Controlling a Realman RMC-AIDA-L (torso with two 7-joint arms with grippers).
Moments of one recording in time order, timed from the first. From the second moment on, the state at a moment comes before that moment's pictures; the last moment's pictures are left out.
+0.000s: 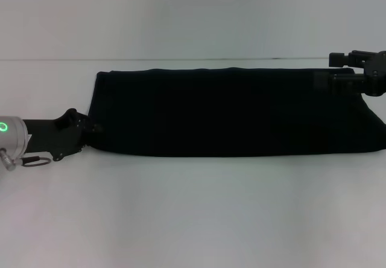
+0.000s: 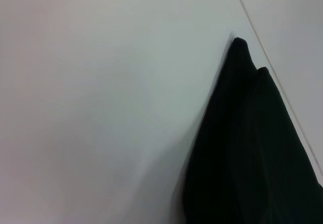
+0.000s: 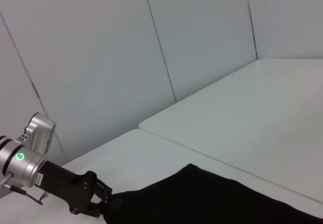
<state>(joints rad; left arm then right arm) -0.68 -1.98 0.57 0.46 2.32 1.06 -2.84 0.69 1.95 -0.47 -0.75 -2.12 -1.62 1.67</state>
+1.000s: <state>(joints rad) -0.51 -1.95 0.37 0.61 2.23 1.27 -2.32 0.68 2.01 -0.46 -0.74 -2.00 -1.48 1.68</state>
